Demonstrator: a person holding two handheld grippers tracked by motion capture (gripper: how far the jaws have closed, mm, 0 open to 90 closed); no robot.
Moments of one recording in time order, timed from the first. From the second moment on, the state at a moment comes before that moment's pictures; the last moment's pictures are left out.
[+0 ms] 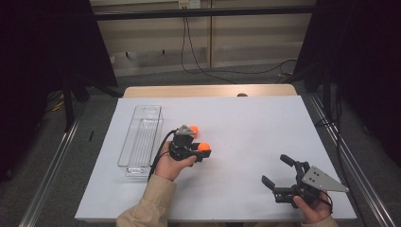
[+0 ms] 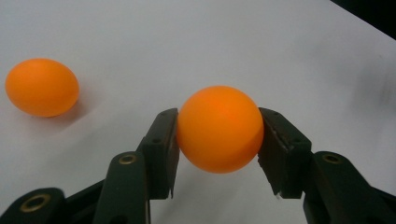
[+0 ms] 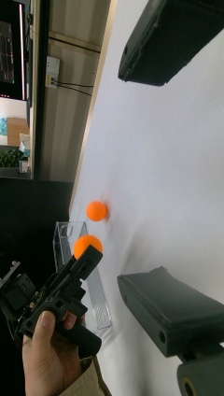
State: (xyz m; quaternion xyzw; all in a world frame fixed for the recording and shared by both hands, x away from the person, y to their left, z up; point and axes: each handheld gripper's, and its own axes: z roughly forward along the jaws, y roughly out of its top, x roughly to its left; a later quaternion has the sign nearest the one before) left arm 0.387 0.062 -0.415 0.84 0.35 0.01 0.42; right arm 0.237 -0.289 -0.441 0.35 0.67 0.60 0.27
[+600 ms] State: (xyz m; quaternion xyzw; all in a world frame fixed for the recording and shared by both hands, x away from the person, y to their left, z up) left arm 0.390 0.073 -0.408 0.83 0.36 0.01 0.43; right arm 0.237 -0.289 -0.441 0.35 0.67 0.60 0.27
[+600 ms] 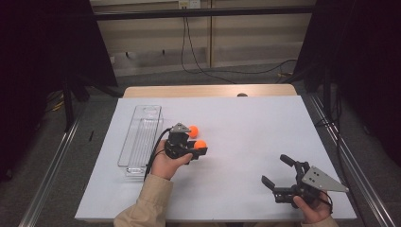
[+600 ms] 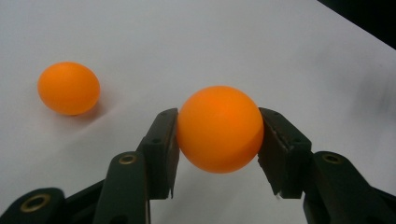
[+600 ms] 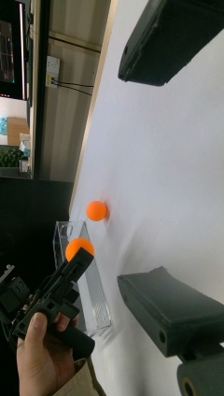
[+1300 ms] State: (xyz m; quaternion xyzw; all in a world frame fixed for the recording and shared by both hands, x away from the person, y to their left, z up) left arm 0.392 0.083 -0.402 0.83 0.37 0.01 0.43; right arm 0.237 -0.288 -0.441 0.35 0.67 0.60 0.27
